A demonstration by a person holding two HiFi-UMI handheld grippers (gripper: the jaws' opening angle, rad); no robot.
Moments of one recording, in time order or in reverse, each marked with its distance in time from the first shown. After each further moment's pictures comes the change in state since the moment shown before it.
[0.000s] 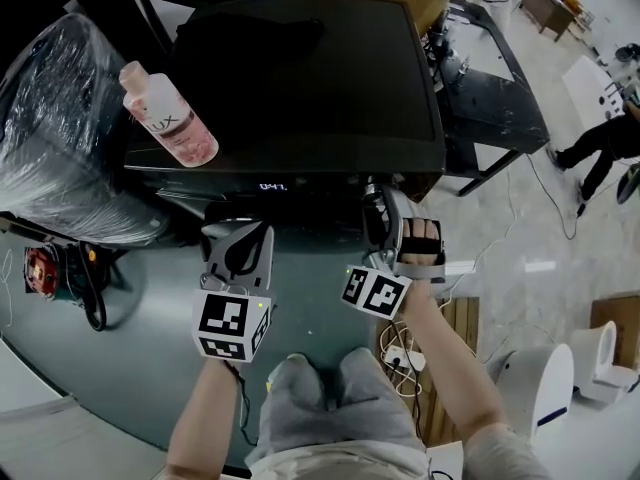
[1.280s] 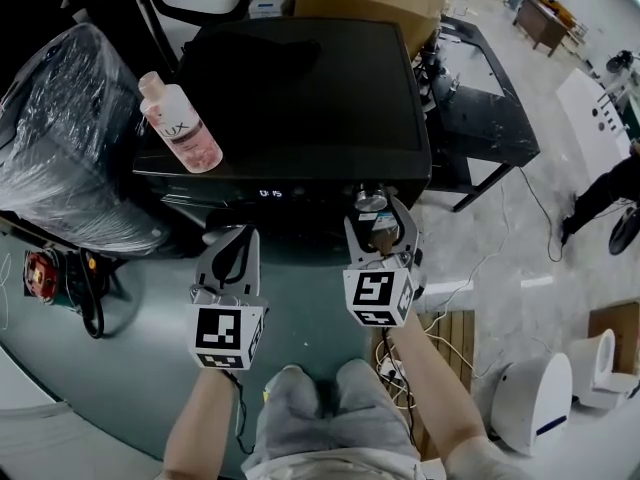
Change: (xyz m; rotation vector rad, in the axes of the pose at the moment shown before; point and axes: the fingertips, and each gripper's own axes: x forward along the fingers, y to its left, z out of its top) left arm -0.035 0.007 0.035 0.083 -0.109 0.121; right arm -0.029 -0.029 0.011 0.735 -0.136 0.134
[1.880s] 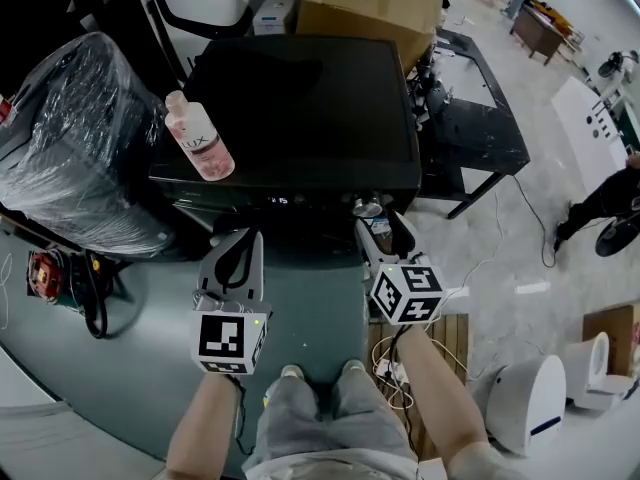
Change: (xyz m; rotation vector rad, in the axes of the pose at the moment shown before) left arm -0.033 0.003 0.057 -0.001 -0.075 0.005; right arm -0.031 -0.021 0.015 0.668 -0.045 0.150
